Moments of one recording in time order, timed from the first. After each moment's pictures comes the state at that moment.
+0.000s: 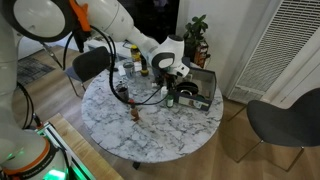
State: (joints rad) arm -0.14 0.54 -0.15 -1.84 0.19 2.39 0.28
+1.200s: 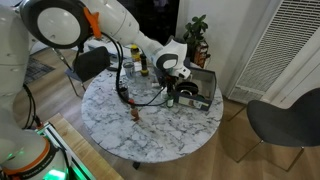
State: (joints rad) arm -0.13 0.63 -0.15 -1.73 0.17 2.29 0.27
